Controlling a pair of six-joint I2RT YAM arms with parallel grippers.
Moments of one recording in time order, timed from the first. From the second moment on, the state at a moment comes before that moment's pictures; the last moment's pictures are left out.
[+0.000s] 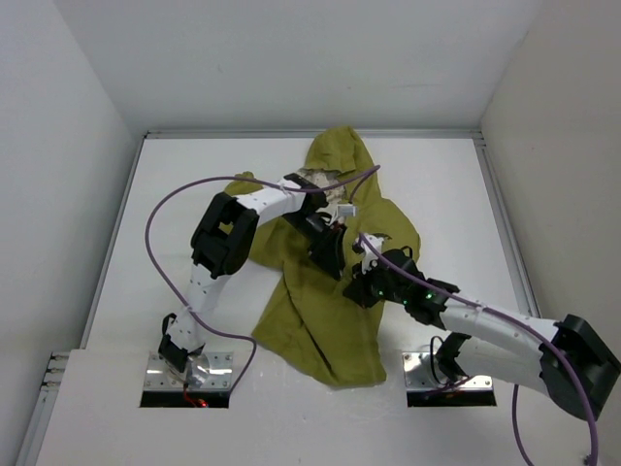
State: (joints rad) left arm -0.62 2.30 1.79 -1.28 1.34 0.90; right arm 0.79 1.05 0.36 0.05 -0.13 0.30
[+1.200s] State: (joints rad) left arm -0.62 2.33 1.77 -1.29 1.37 0.91; right arm 0.82 0.97 0.34 0.02 -0.09 0.25
